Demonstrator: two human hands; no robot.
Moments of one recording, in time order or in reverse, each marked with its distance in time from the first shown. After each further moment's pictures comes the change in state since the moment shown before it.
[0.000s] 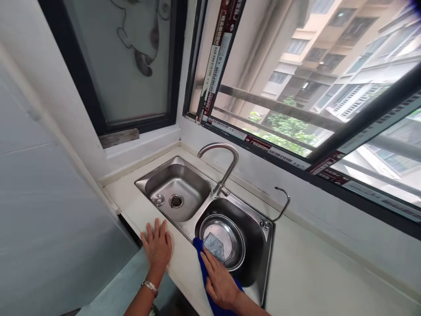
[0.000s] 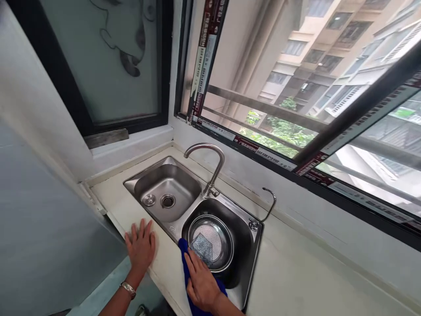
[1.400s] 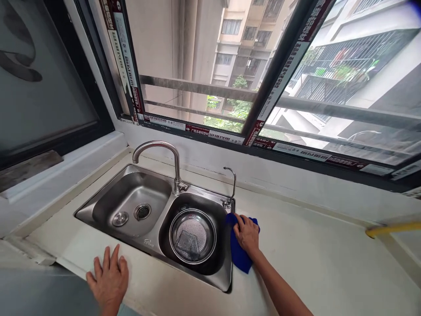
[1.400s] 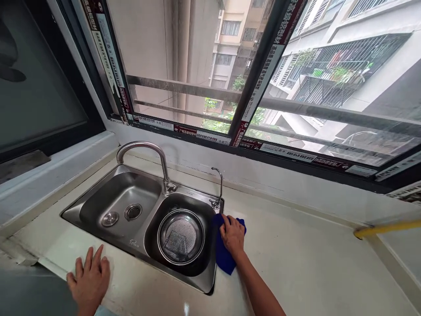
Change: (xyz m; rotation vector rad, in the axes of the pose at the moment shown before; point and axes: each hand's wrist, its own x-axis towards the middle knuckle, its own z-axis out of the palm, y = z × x) left_hand 0.017 0.006 -0.011 0.068 -0.145 -0.057; right_hand -0.093 0.221 -0.044 -0.339 0.748 0.771
